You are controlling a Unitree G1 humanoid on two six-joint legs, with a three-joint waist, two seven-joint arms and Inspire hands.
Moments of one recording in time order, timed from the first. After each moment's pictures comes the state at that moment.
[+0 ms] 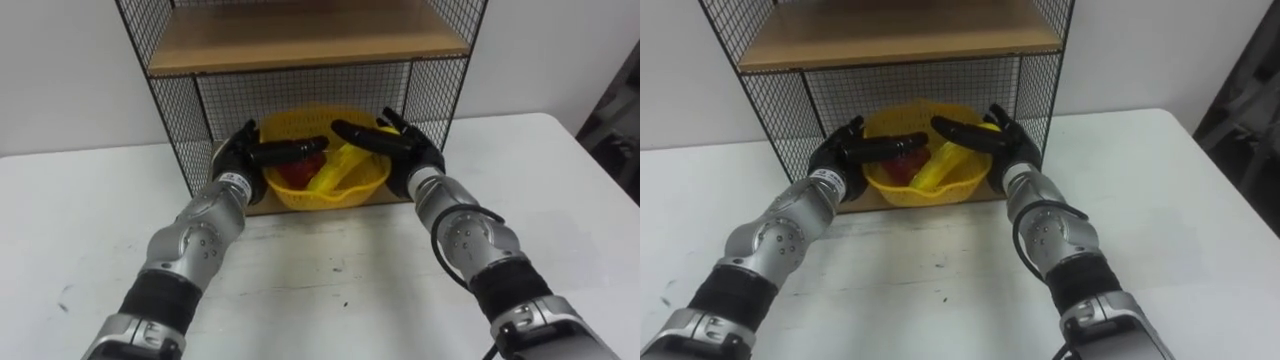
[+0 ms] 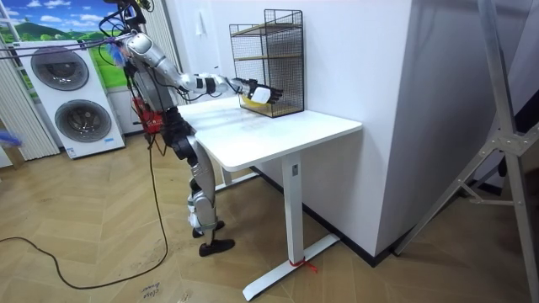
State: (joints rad) left arm -0.48 0.11 -0.11 0.55 -0.72 0.27 0.22; right arm -0.54 -0.14 0.17 0.73 0.85 0.17 -0.14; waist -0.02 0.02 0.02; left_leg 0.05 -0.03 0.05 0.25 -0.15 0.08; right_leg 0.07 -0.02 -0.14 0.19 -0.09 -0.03
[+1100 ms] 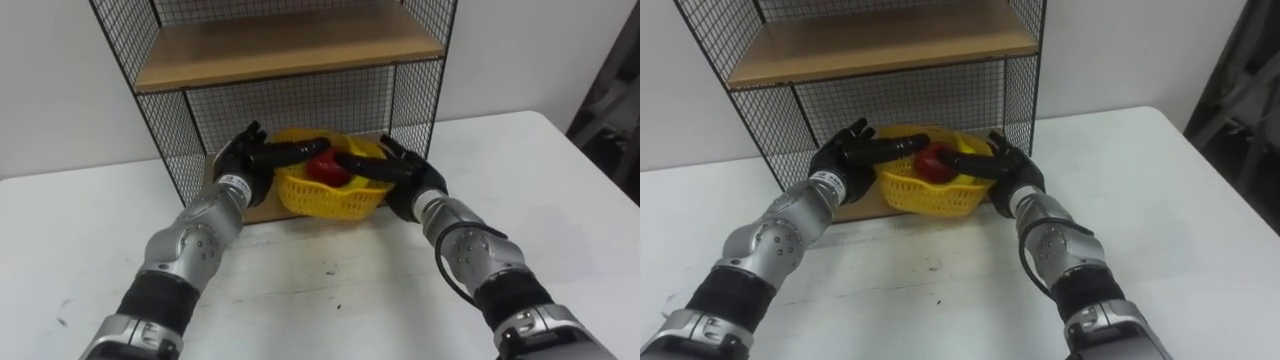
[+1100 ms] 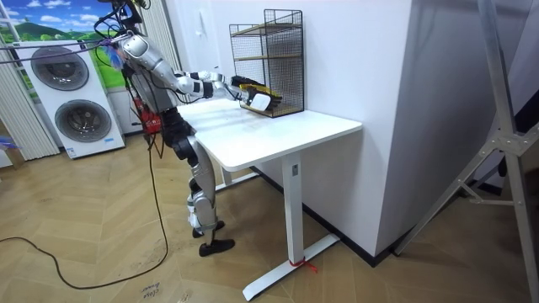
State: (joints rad) left arm -0.48 0.12 -0.11 0.56 -0.74 0.26 0.16; right arm -0.52 -0.16 0.13 0.81 0.74 0.18 -0.01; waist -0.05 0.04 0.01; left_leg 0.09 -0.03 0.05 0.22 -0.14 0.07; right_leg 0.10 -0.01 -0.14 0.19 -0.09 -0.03
